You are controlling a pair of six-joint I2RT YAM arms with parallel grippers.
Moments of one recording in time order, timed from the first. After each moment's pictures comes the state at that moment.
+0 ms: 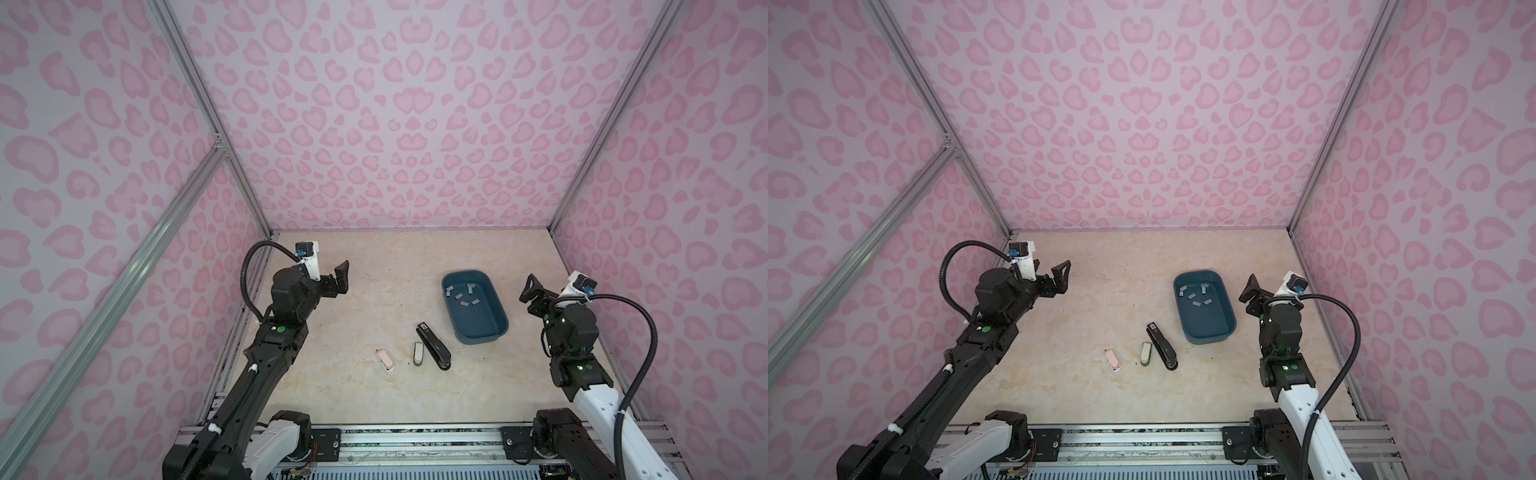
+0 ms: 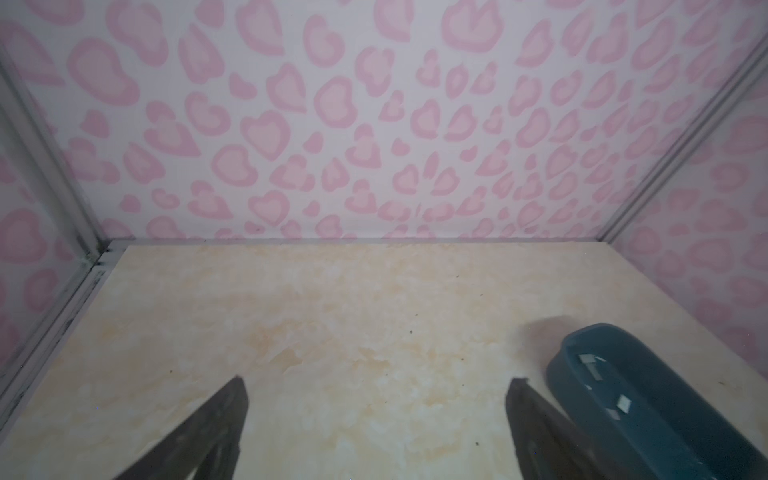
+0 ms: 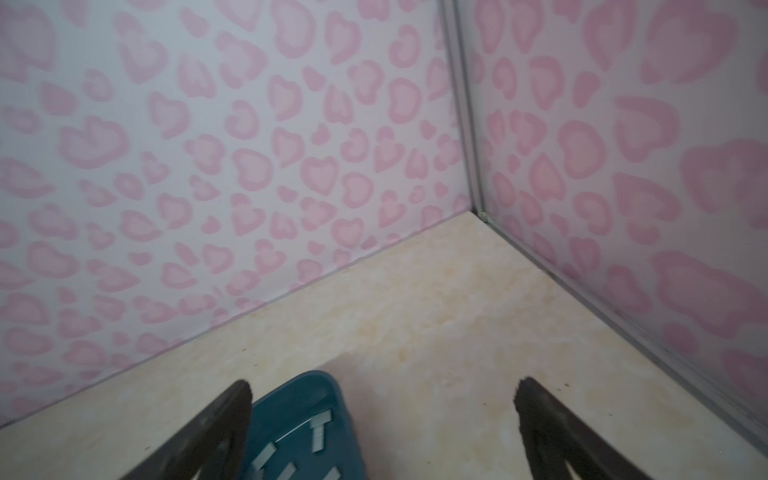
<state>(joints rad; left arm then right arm) -0.17 0.99 0.76 0.06 0.16 -0.18 0.16 0.65 0.46 0.10 0.24 0.40</state>
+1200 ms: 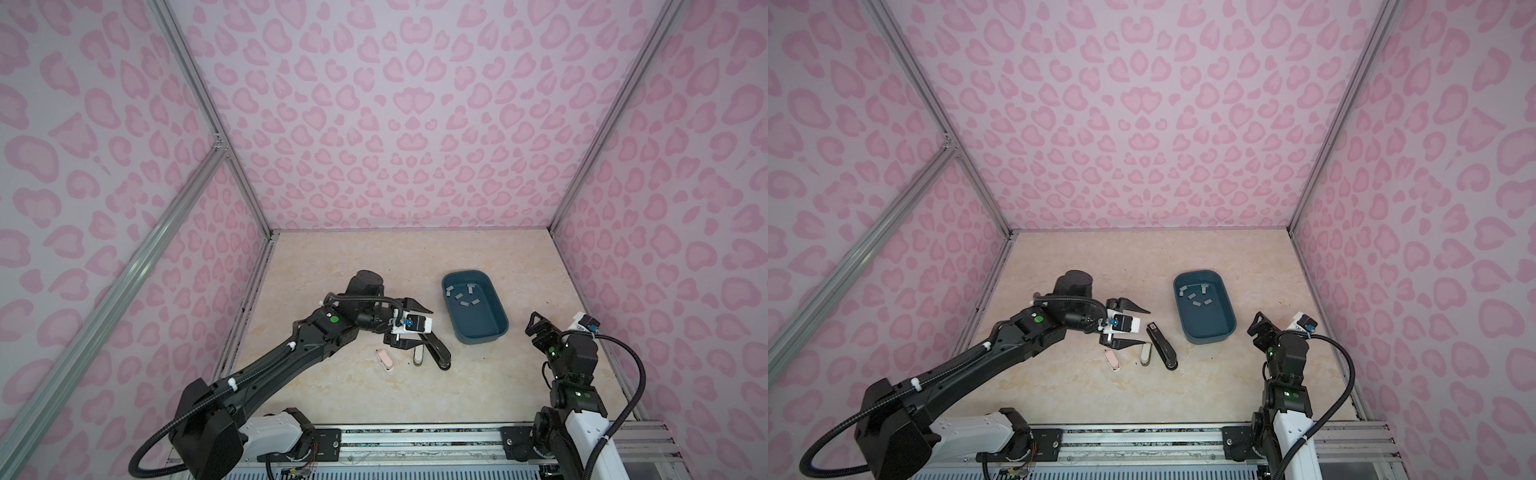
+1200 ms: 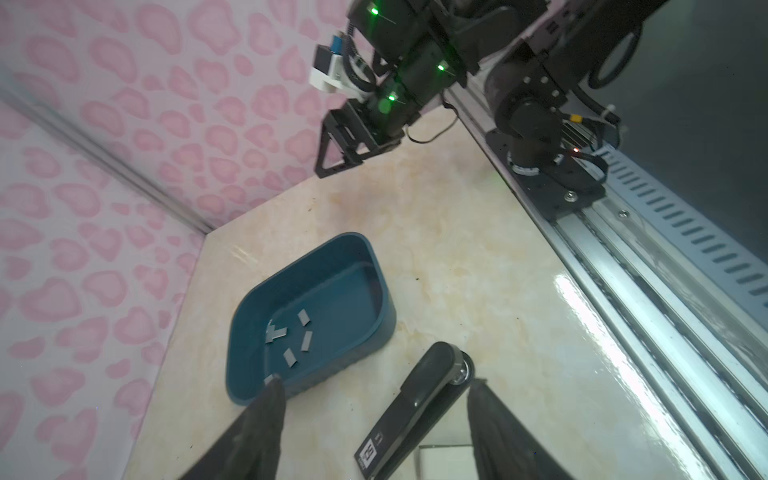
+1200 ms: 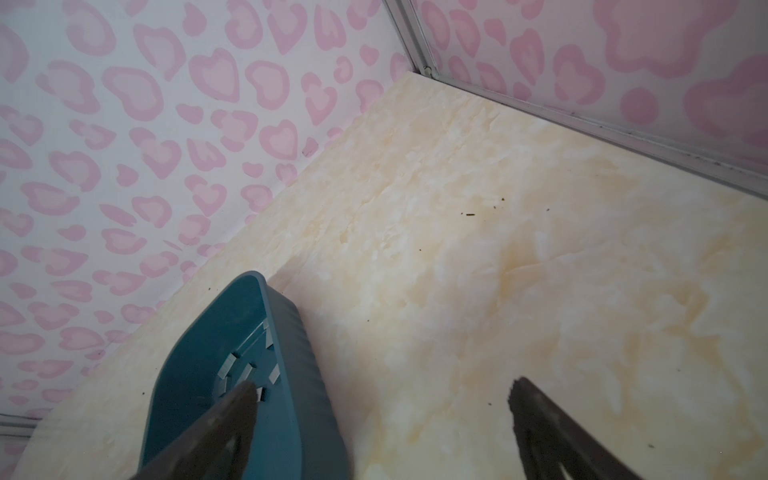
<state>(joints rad) -0.75 1.32 0.99 -0.32 0.72 0.96 -0.21 0.49 0.15 -0.01 -0.02 0.62</state>
